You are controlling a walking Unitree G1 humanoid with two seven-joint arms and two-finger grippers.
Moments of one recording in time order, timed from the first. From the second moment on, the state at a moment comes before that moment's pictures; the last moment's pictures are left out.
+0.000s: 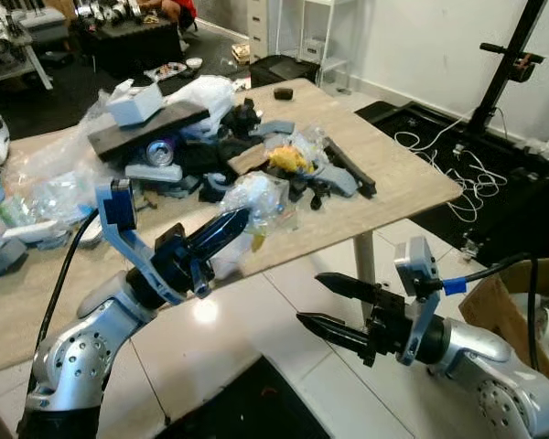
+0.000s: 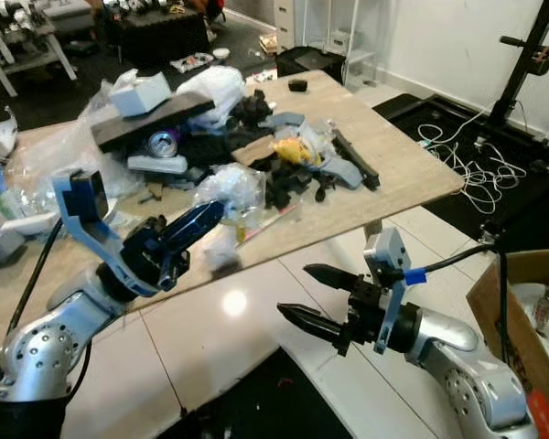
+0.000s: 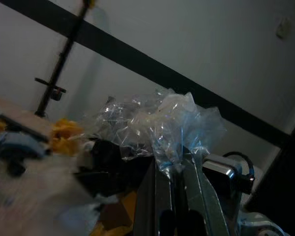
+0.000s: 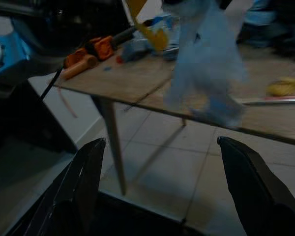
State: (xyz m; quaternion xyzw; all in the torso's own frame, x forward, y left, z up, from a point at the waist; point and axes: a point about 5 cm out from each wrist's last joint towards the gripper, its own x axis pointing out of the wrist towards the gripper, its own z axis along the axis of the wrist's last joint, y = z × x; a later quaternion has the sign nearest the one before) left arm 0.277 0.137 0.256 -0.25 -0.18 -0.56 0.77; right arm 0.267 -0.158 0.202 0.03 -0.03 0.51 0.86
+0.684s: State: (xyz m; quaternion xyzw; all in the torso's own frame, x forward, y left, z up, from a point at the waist) left arm 0.295 0.126 0.240 -0.25 -0.15 -0.51 0.81; right arm 0.283 -0.133 0.197 0.03 -0.03 0.48 0.88
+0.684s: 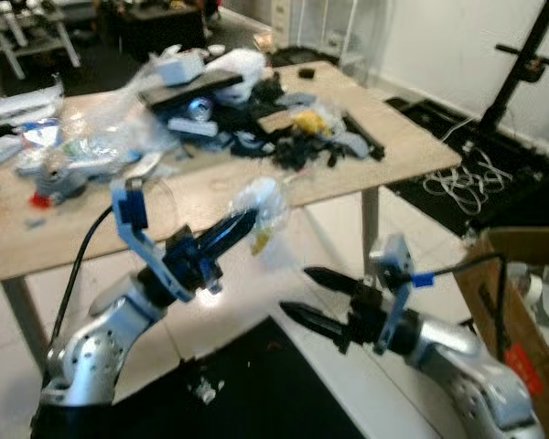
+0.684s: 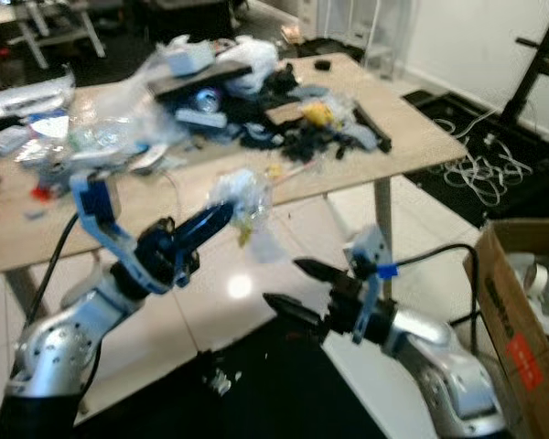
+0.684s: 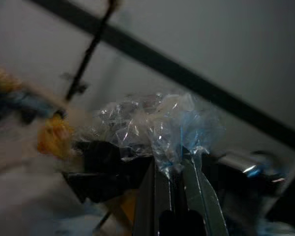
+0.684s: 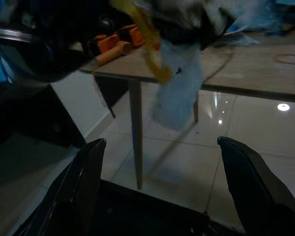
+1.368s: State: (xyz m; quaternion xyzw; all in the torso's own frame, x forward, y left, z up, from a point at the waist) left arm 0.294 0.102 0.236 -0.25 -0.15 -0.53 0.79; right arm 0.291 -0.116 0.186 0.05 -0.03 0.46 0.89
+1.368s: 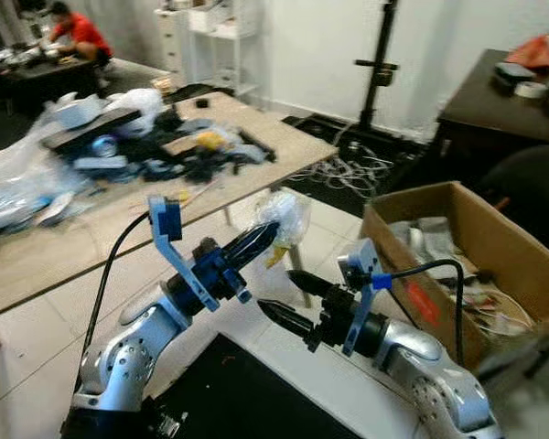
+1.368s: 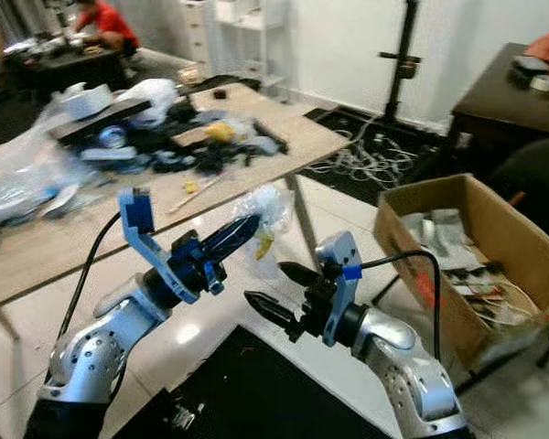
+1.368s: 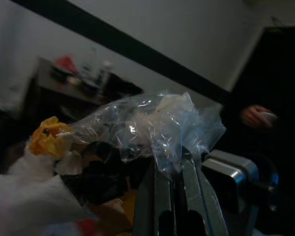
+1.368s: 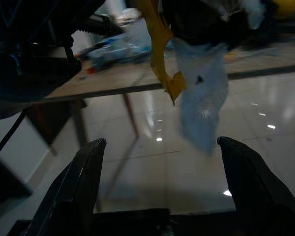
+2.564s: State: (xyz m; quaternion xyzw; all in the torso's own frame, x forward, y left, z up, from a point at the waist) left arm 0.309 0.102 0.239 -0.23 -0.18 -0.47 0.83; right arm 0.292 -0.120 0.185 0.06 -0.04 0.44 0.90
